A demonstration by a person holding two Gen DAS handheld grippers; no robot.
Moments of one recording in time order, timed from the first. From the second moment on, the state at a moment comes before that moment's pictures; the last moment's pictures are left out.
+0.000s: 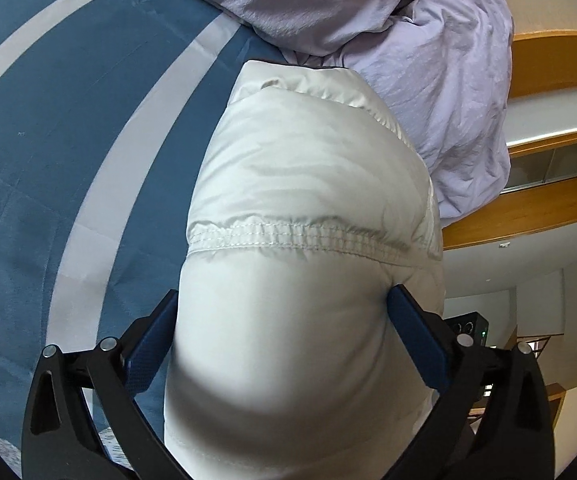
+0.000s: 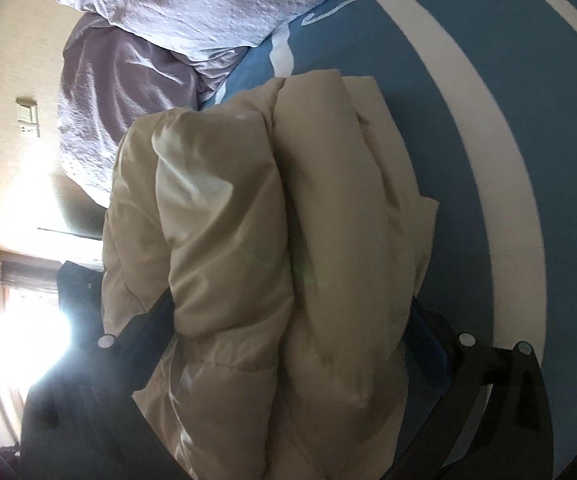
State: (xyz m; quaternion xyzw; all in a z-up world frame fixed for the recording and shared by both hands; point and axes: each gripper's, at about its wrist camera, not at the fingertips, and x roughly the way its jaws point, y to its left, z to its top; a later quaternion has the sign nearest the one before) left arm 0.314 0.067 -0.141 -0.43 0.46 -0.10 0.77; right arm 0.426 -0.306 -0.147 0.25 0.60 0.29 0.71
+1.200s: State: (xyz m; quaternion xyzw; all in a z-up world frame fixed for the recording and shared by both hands) left arm 0.345 0.160 -0.068 -0.26 0.40 0.09 0.87; right arm 0.449 -0.204 -0.093 0.20 0.53 0.32 0.76
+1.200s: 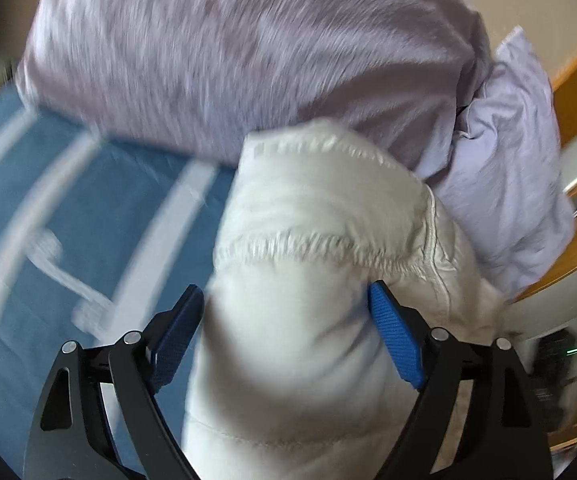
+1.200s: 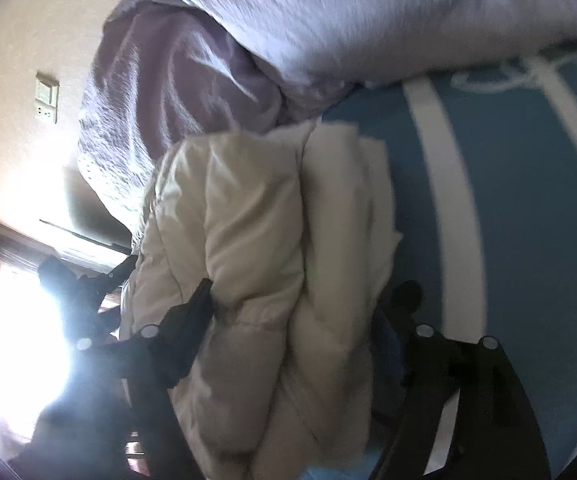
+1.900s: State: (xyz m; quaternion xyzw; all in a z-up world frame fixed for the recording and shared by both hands) left arm 0.369 0.067 -0.066 -0.03 0.39 0.10 0.92; right arm 0.394 -0.135 0.001 -0.01 0.36 0.24 0.90
